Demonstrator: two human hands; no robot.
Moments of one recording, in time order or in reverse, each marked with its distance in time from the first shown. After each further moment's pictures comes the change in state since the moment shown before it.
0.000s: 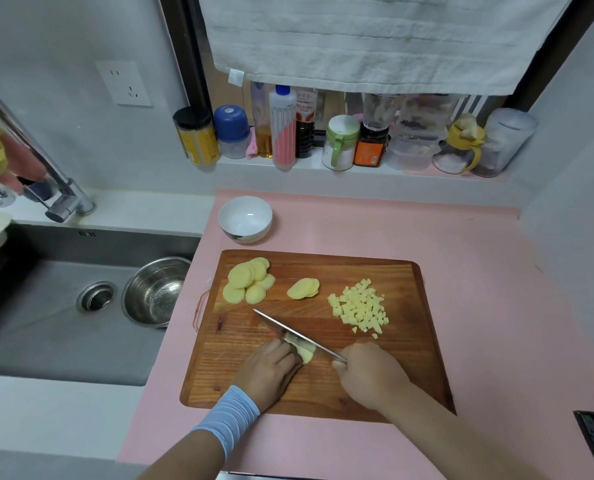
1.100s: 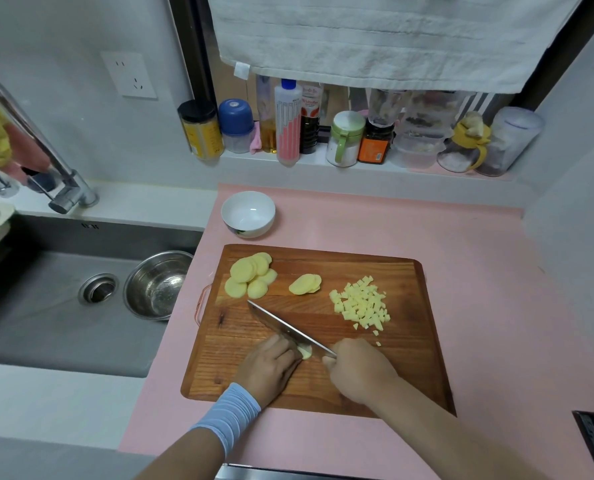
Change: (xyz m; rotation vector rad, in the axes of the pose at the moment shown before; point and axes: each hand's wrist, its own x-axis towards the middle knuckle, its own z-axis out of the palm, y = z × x) left_hand -0.004 0.003 0.001 -0.046 0.058 -0.025; right_hand 0.004 -0.019 0.005 0.014 -0.016 0.042
